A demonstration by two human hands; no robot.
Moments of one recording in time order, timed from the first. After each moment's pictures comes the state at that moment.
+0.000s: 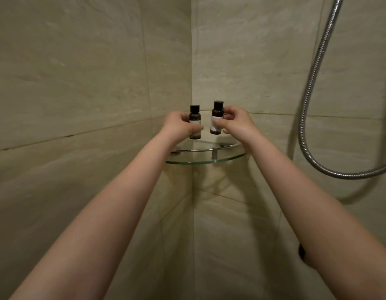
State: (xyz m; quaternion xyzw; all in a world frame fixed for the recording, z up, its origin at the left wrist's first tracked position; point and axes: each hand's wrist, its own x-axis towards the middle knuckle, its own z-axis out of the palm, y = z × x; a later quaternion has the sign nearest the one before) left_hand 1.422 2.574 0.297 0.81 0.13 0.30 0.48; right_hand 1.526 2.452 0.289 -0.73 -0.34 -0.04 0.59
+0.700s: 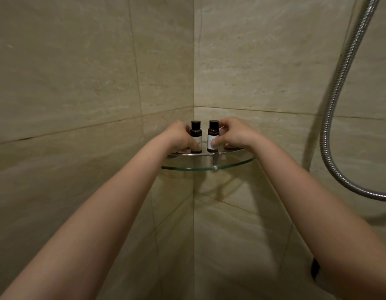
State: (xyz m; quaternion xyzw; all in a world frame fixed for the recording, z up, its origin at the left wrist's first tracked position) left_hand 1.473 2.602 0.278 0.89 0.22 0.16 0.37; right_hand 1.579 2.474 0.279 -0.83 -0.40 0.04 0.39
